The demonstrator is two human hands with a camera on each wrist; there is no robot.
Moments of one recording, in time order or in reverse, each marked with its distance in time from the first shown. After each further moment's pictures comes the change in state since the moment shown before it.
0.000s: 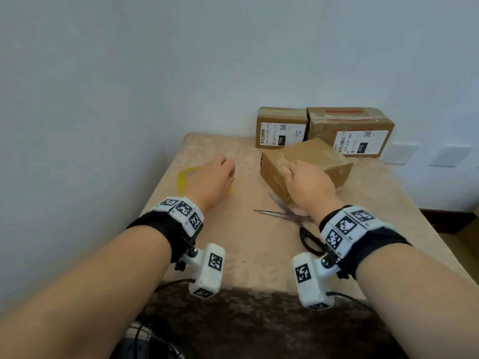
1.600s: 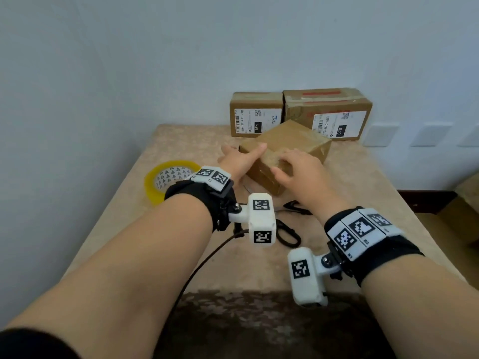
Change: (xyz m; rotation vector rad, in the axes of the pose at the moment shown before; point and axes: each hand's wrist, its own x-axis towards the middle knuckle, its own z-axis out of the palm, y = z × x) left_hand 0.078 0.085 0.056 -1.138 -0.160 -0.711; right_hand -0.015 0.050 0.001 0.283 0.162 -0.144
